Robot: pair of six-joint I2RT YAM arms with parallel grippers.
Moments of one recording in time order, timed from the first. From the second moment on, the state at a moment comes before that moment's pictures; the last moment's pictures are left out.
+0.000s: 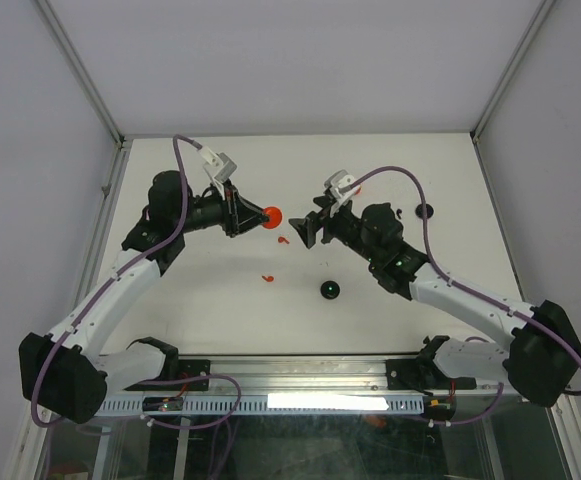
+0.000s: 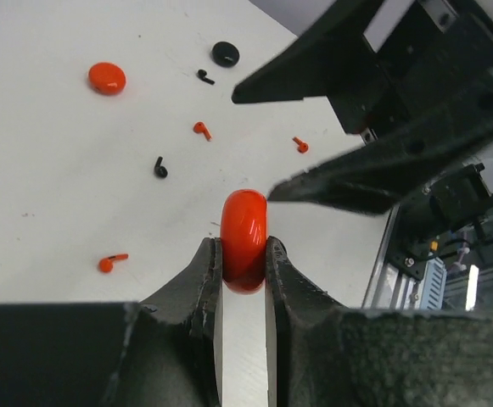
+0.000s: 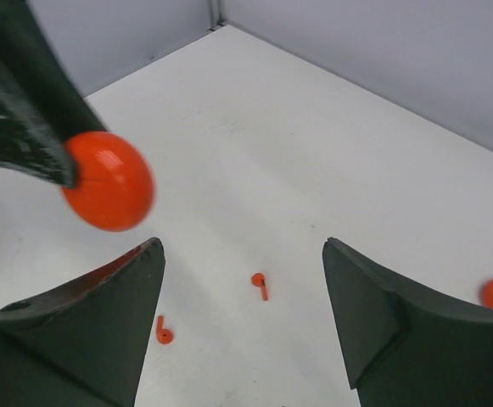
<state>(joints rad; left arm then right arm) -0.37 1.13 0.92 -0.02 0.73 -0.24 0.81 1.19 0.75 0.37 -0.04 0.02</state>
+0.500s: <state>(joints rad) -0.37 1.10 0.98 -0.12 0.88 0.10 0.65 1.22 0.84 0.31 -0.40 0.02</state>
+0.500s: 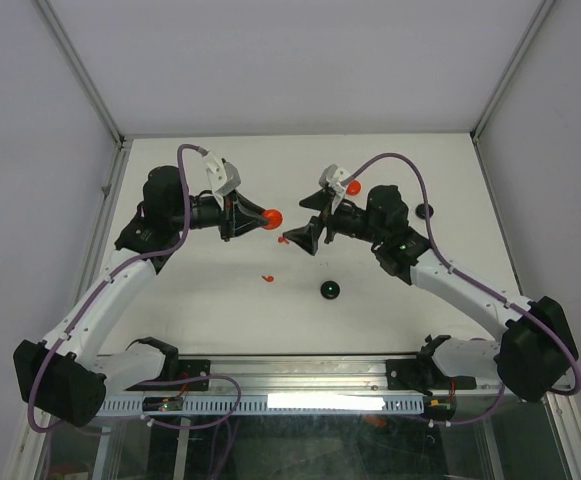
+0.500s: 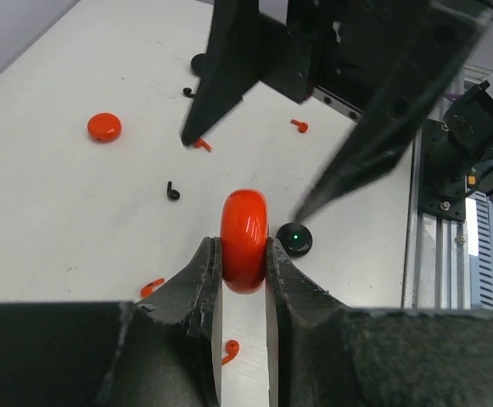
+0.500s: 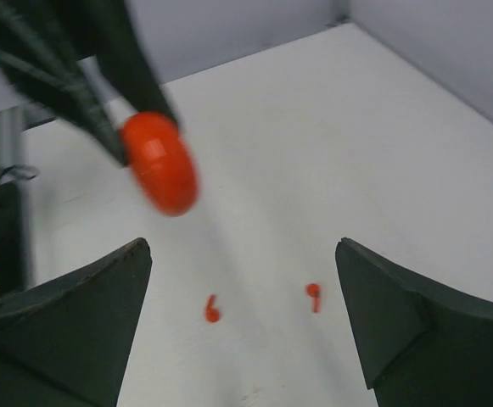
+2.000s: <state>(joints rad) -0.41 1.10 1.00 -0.15 1.06 0.22 0.67 1.32 0.86 0.51 -0.91 0.17</state>
